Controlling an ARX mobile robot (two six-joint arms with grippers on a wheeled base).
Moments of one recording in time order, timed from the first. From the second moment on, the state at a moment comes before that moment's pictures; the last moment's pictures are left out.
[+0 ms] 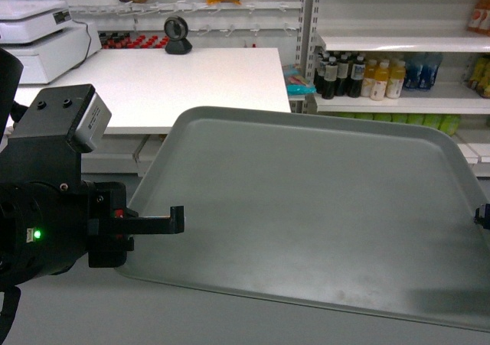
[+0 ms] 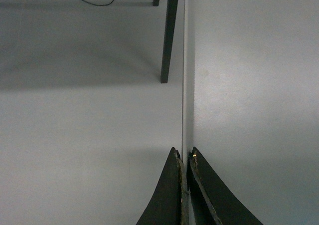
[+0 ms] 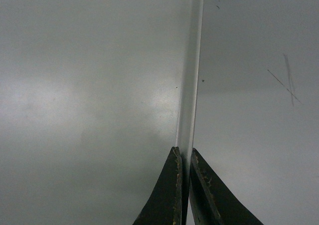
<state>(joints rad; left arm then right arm) -0.36 1.57 0.59 0.31 -0.19 -0.27 0.02 1.62 0.53 0.47 -0.16 0.19</state>
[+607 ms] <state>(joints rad) -0.36 1.57 0.59 0.32 -0.19 -0.27 0.02 1.62 0.53 0.48 -0.16 0.19</state>
